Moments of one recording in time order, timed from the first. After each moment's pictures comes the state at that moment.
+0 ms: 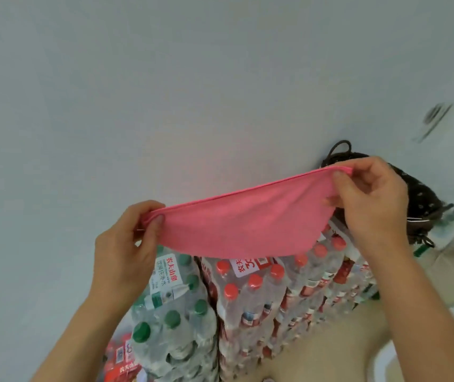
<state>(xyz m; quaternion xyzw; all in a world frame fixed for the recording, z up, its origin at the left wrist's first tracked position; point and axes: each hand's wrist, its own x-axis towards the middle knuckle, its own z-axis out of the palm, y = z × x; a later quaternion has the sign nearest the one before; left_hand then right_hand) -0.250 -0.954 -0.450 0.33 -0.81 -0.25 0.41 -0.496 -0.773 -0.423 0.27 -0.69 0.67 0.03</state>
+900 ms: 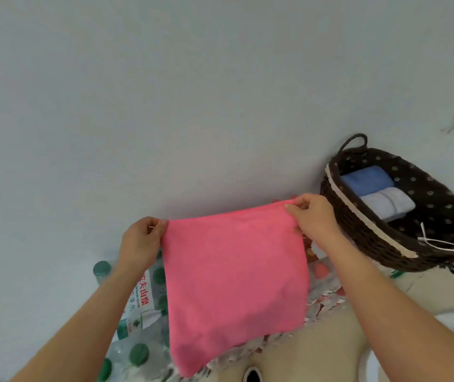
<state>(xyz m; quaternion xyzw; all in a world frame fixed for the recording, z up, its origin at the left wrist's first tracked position) -0.361 -1.054 -0.561 0.50 -0.74 -0.40 0.22 -0.624 -0.846 -0.550 0.22 -0.84 0.47 -0.14</state>
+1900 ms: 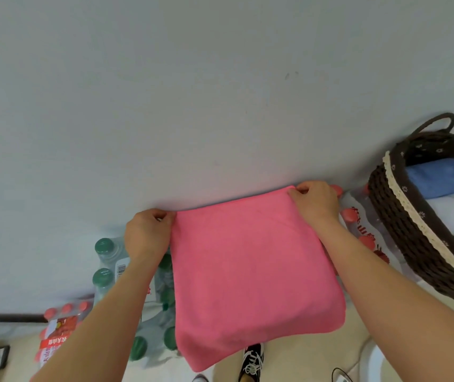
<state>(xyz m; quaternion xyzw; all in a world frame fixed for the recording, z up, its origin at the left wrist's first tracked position) -0.381 -1.076 -0.618 0.65 -0.69 -0.26 0.19 -0.660 -0.941 -0.615 0.29 -0.91 0.27 -0.10</state>
